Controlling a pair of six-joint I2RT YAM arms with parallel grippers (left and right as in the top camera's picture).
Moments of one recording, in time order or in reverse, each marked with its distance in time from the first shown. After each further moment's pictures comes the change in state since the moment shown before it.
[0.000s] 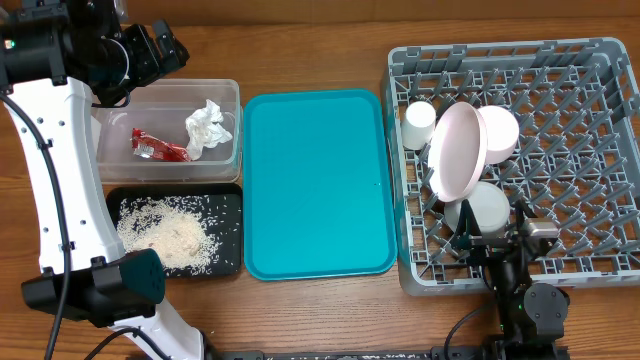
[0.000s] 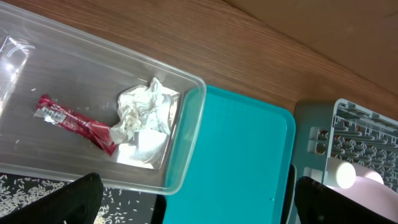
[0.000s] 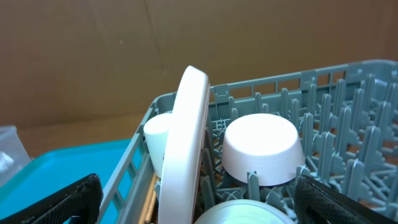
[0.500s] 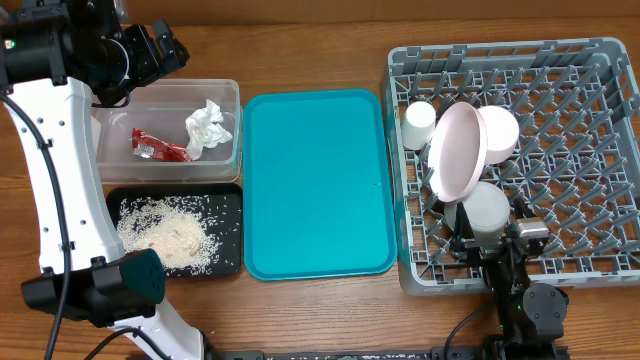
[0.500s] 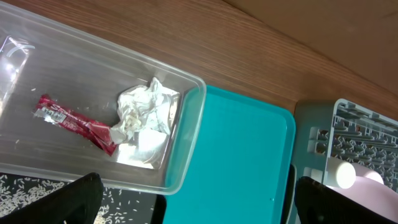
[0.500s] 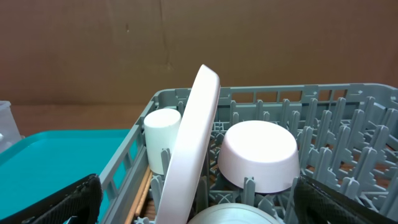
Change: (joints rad) left arm 0.000 0.000 0.000 0.000 0.000 0.000; right arm 0.014 0.000 0.000 0.000 -0.010 -0.117
